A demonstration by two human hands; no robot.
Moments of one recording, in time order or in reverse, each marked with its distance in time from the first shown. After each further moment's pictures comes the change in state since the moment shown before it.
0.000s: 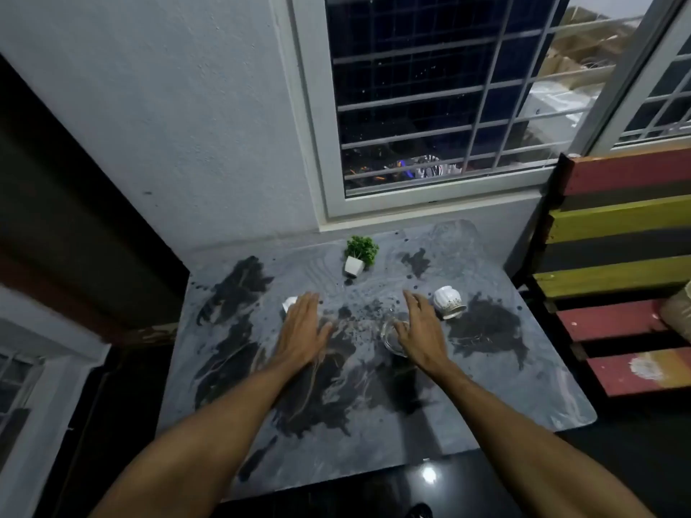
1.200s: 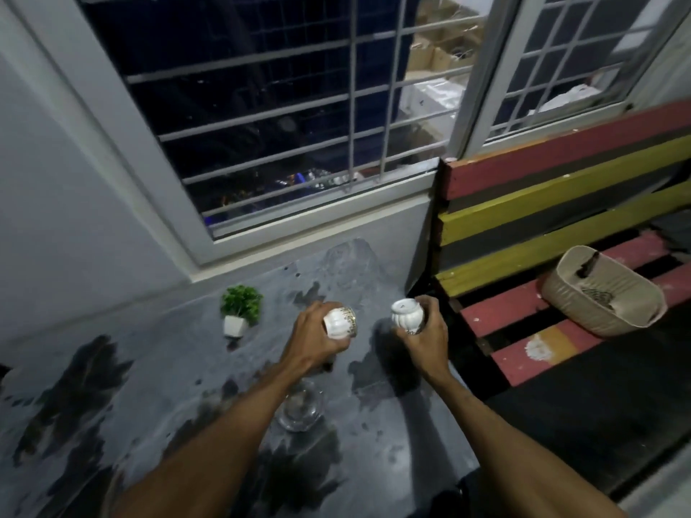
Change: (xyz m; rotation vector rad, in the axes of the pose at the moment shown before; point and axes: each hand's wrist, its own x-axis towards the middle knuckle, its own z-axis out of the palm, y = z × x) left_hand 0.159 0.221 0.056 -0.389 -0.096 0.275; right_hand 0.066 0.176 -0.119 0.463 0.452 0.333
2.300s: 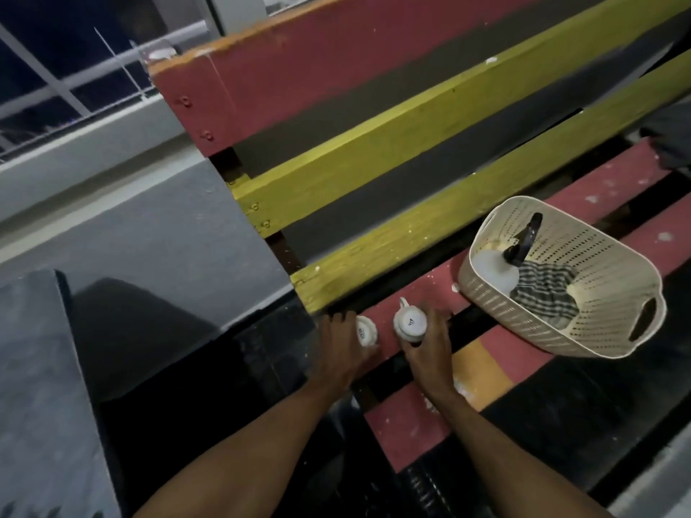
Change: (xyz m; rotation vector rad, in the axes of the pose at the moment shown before) left_hand 0.301 0.125 0.557 0.328 -0.213 -0.118; right_hand 0.284 0.452 -0.203 -0.208 0.110 0.104
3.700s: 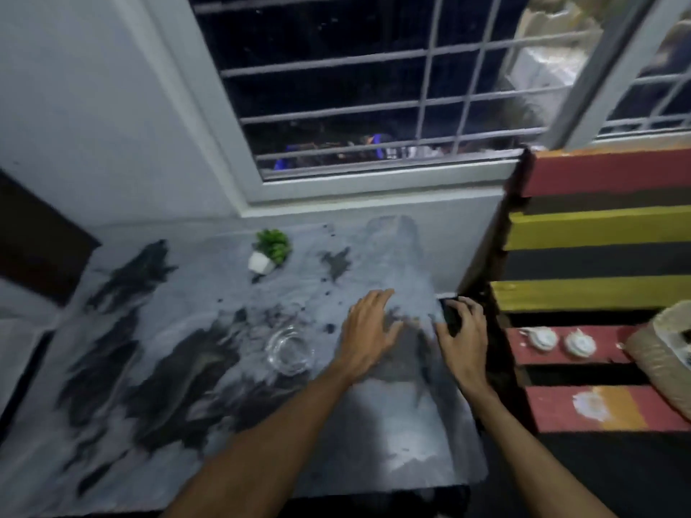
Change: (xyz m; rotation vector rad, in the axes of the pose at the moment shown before) left_hand -0.370 -0.218 -0.301 -0.253 0.430 -0.088; right_hand -0.282 -0.369 0.048 -0.035 -0.278 -0.357
